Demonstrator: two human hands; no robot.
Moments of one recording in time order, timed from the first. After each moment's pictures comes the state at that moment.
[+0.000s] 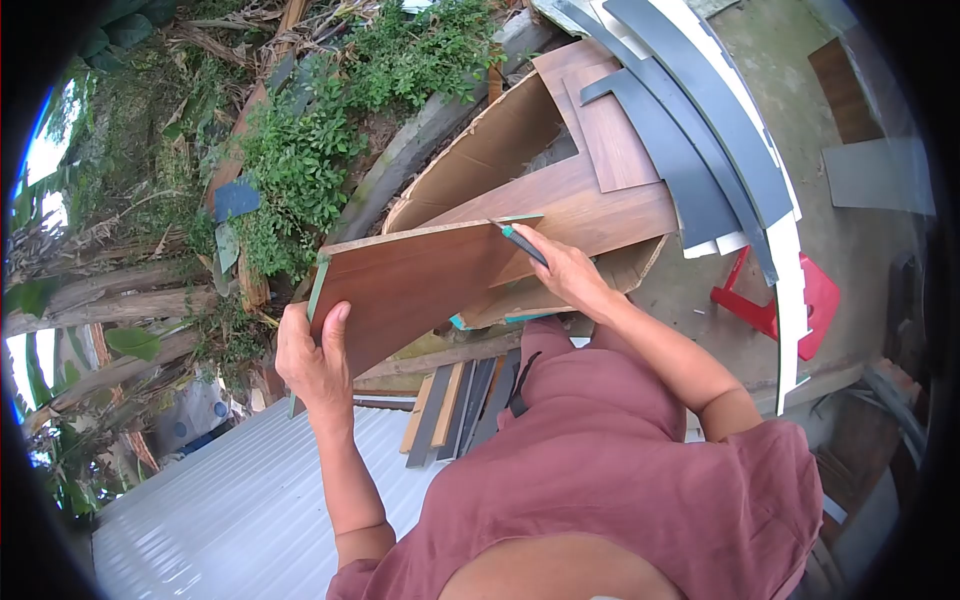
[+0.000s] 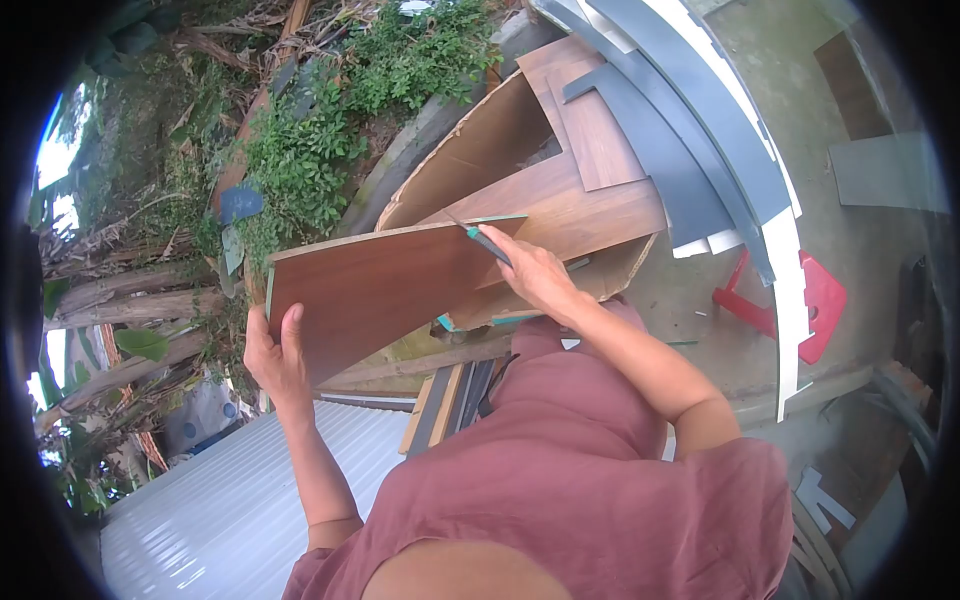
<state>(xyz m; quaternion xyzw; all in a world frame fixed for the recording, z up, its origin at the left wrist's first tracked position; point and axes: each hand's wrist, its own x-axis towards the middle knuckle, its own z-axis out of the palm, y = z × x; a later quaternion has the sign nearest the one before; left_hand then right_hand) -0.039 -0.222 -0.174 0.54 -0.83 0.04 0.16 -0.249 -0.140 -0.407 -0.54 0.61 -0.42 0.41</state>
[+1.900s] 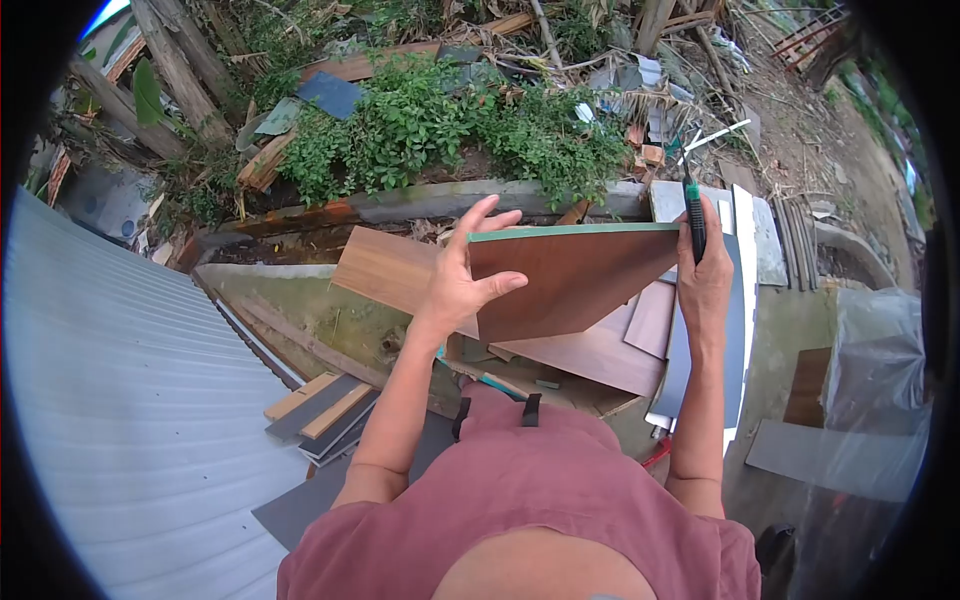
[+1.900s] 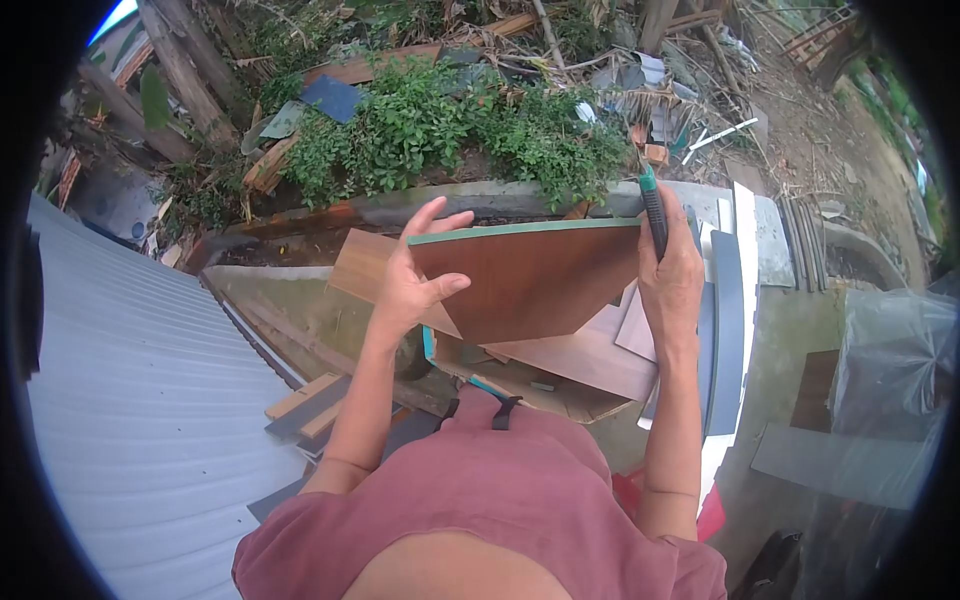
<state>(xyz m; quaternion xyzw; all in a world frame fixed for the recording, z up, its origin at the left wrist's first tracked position) 0.032 -0.210 -0.195 0.39 -0.64 -0.37 0.54 -0.238 -0.216 -0.169 -0.64 0.60 -0.48 0.05</state>
